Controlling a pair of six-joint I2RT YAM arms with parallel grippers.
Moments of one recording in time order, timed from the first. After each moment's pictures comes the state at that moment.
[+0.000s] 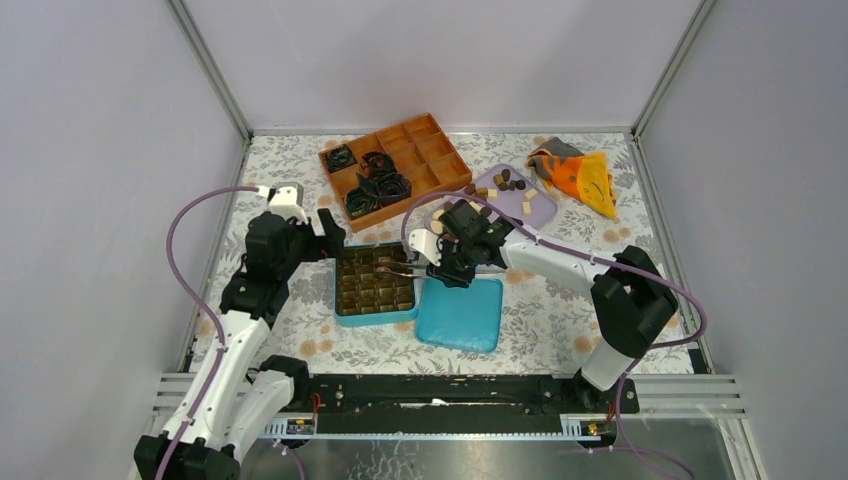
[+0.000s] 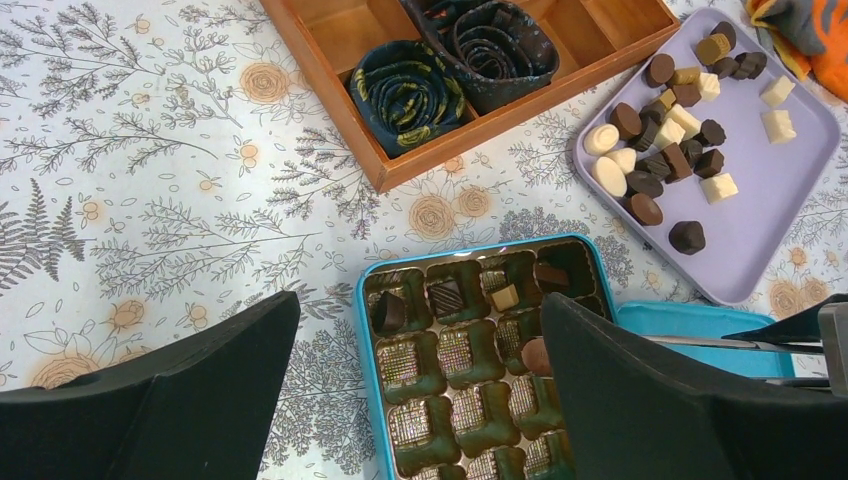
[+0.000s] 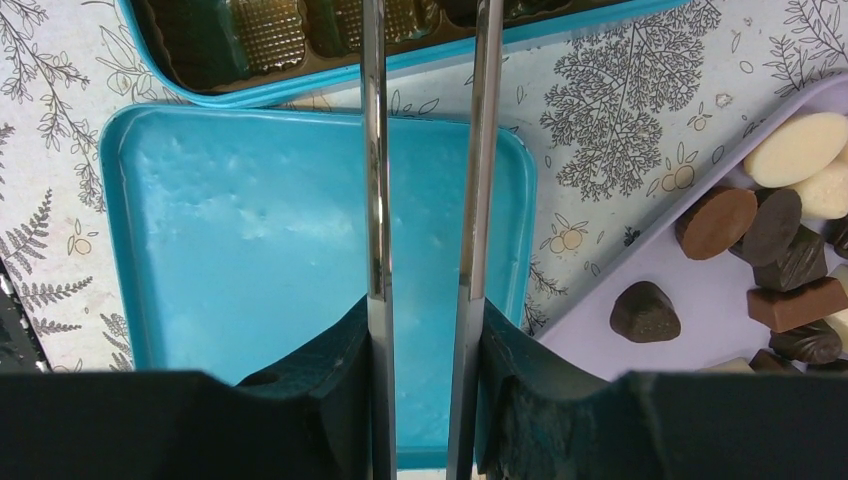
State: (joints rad) left arm -0.15 0.78 0.68 -0.30 0.05 -0.22; right arm 0.80 1.67 1.16 -0.57 -0.30 -0.63
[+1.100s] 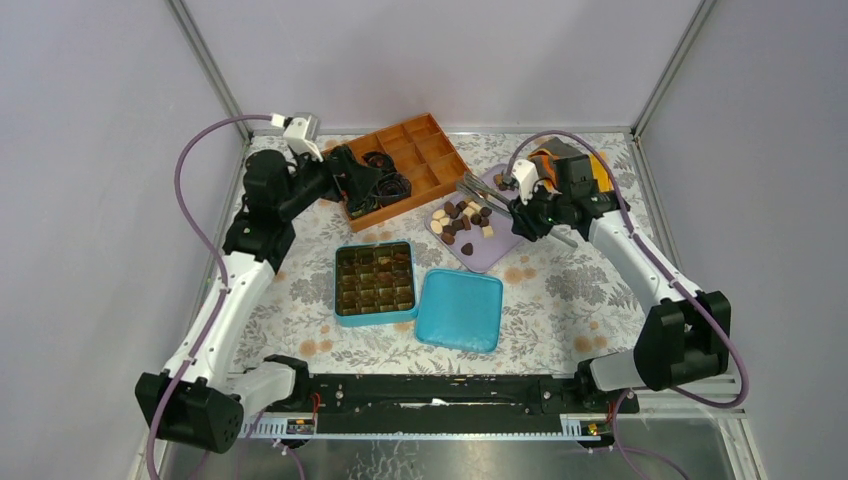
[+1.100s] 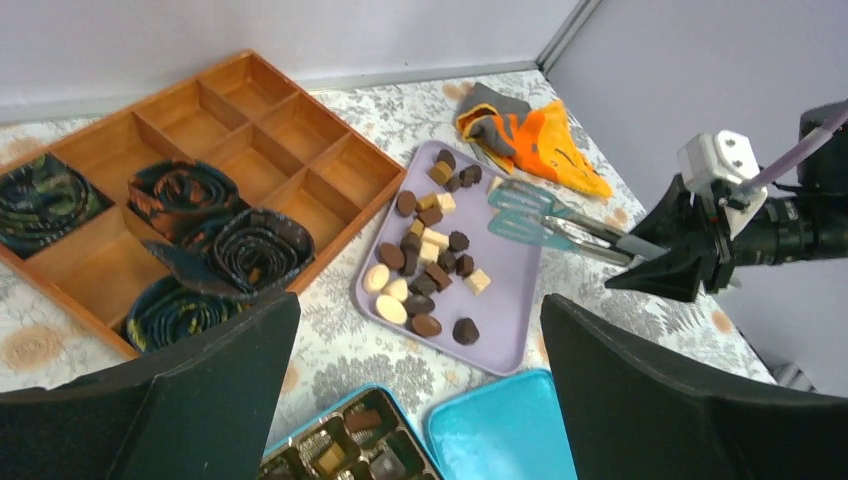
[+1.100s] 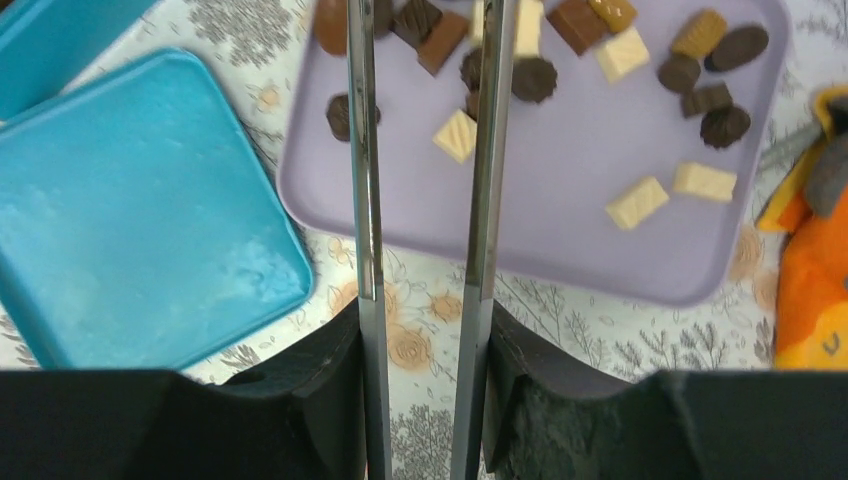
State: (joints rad) left arm -0.18 1.08 1.05 -0.11 0.44 -0.35; right arm 0.25 1.41 1.13 -0.60 -0.47 -0.57
